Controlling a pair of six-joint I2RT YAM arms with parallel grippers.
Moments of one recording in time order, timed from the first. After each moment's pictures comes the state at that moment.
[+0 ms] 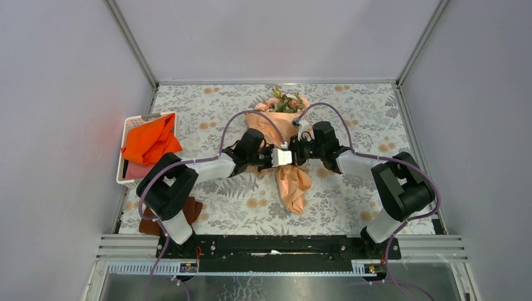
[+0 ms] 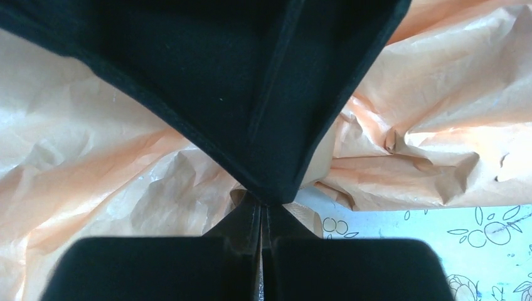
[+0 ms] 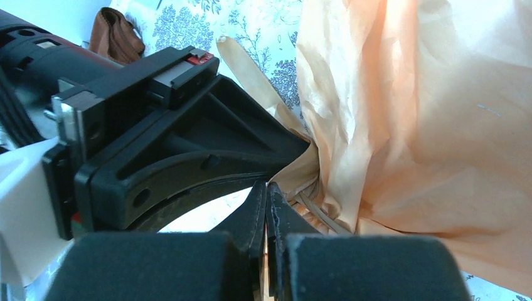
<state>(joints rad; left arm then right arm) -0.65 1.70 0.88 0.14 0.46 0.79 0.49 1.65 0.80 0.28 -0.67 0.32</state>
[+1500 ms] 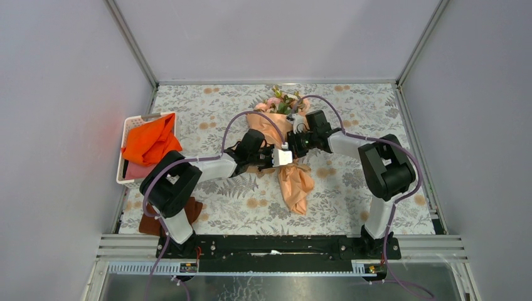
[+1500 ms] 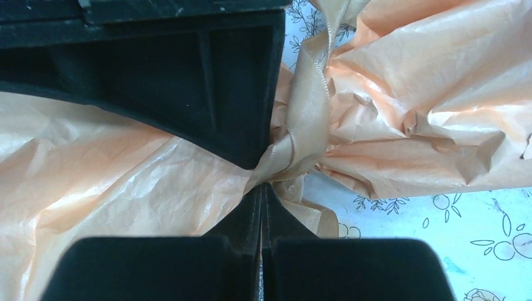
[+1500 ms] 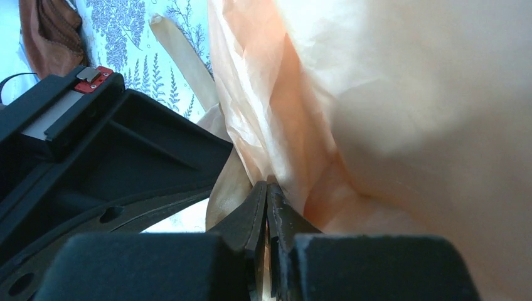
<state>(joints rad) -0.65 1.74 0.87 0.19 0.44 0.79 0.44 1.87 1.09 -0.09 -0.69 0.16</state>
